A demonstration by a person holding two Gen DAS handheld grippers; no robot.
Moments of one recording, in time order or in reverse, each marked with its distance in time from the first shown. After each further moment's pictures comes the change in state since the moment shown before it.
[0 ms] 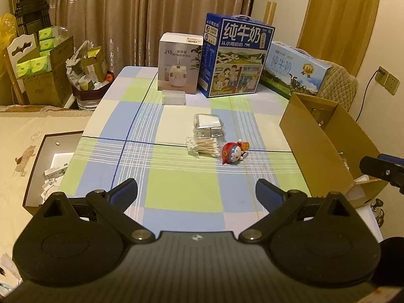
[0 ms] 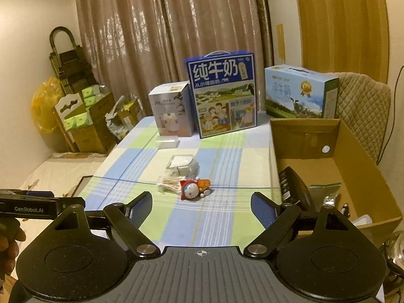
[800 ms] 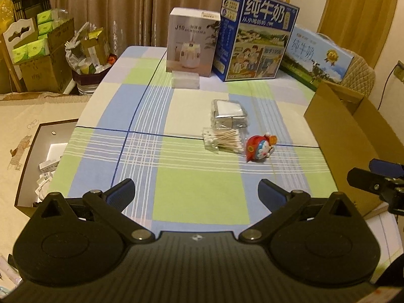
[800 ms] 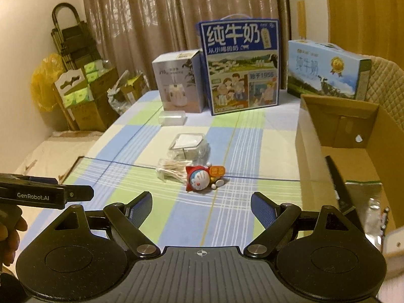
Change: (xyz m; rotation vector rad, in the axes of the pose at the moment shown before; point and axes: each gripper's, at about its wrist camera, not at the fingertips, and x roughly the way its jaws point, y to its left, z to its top) left arm 0.088 0.030 0.010 -0.015 0.078 0.024; right arm 0.115 0.002 -0.012 -0.048 0.096 0.030
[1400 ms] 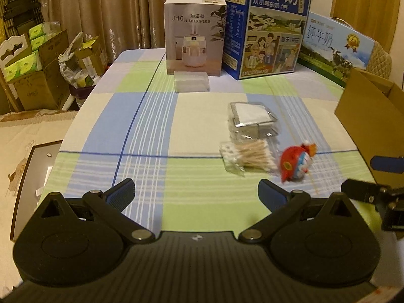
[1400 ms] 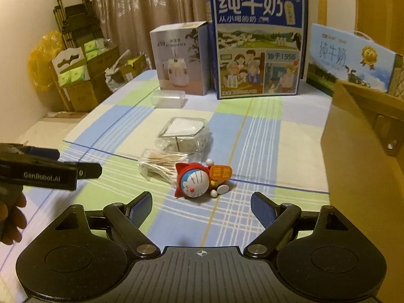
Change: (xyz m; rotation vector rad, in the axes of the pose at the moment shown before) left arm 0.099 0.008 0.022 0.081 -0.033 0.060; right arm 0.104 -0.009 -0.004 -0.069 0.055 0.007
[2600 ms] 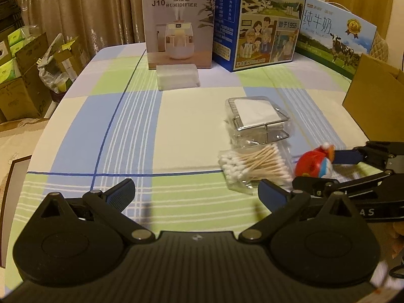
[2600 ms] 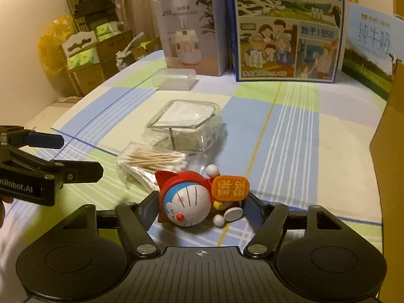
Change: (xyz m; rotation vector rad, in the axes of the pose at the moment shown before) left arm 0.062 -0.002 0.014 0.069 0.016 -0.058; right arm 0.087 -0.021 0.011 -0.034 0.060 0.073
